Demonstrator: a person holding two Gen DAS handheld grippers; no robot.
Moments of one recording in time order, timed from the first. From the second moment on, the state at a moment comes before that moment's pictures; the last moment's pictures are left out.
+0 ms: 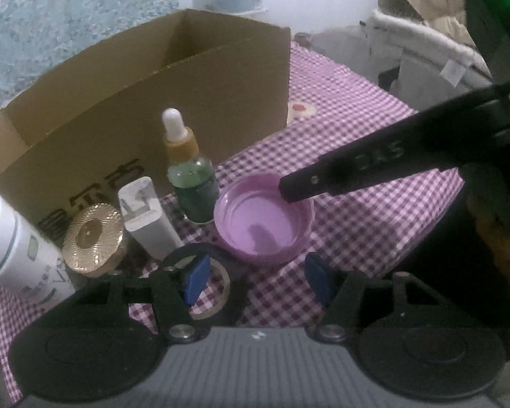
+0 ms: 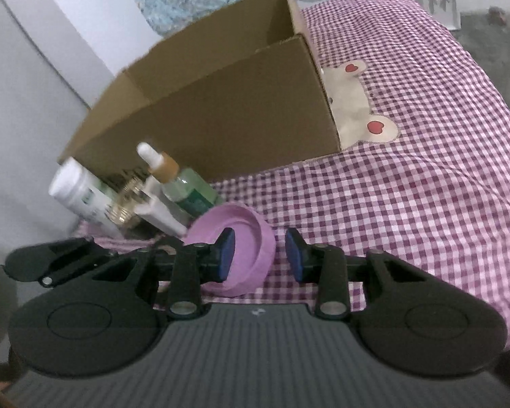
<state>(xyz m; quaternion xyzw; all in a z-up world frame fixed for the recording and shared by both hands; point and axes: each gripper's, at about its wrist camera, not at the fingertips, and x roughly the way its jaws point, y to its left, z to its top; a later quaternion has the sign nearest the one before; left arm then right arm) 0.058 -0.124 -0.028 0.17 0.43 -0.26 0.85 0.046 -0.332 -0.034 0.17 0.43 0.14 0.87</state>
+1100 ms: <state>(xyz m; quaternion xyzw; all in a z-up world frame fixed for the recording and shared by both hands) 0.065 -0.166 -0.042 0.20 0.39 -0.30 0.85 0.041 -0.338 -0.045 0.11 0.45 0.12 0.88</state>
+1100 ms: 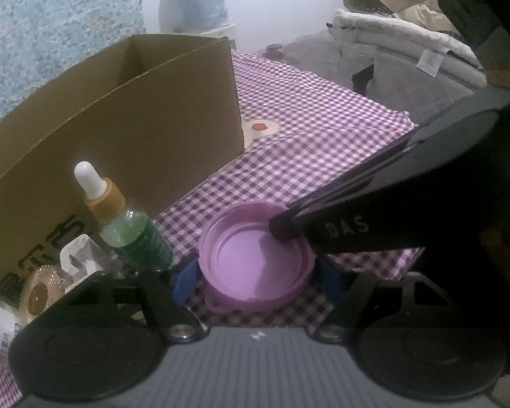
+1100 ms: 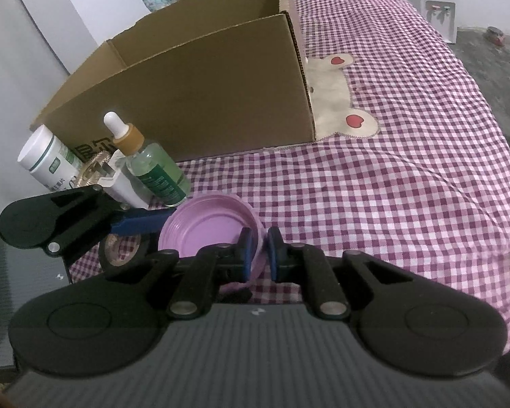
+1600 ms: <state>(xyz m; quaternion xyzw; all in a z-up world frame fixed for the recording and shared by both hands) 0.057 -0.130 0.053 0.19 0.30 -0.25 0.90 0.035 -0.313 0.050 0.06 0.36 0.17 0.92</state>
